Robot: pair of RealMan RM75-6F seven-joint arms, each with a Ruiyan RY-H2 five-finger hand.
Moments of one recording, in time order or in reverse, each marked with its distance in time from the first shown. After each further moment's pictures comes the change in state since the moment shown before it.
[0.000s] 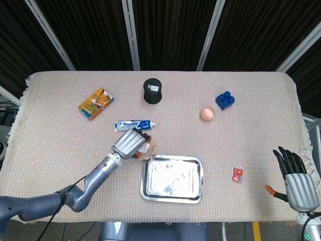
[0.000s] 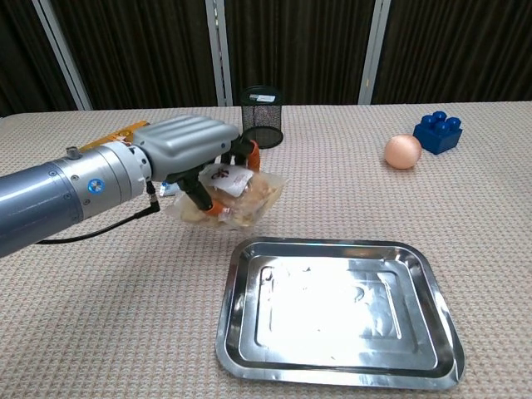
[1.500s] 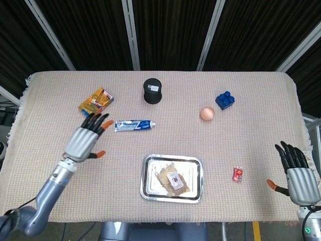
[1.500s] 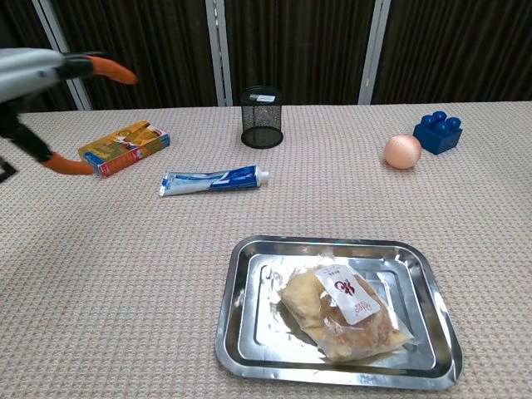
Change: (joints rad) left arm 0.263 0.416 0.092 -0.407 -0.058 0.291 -0.018; right arm 0.026 -0.006 0.034 0.030 0.029 -0.024 0.008
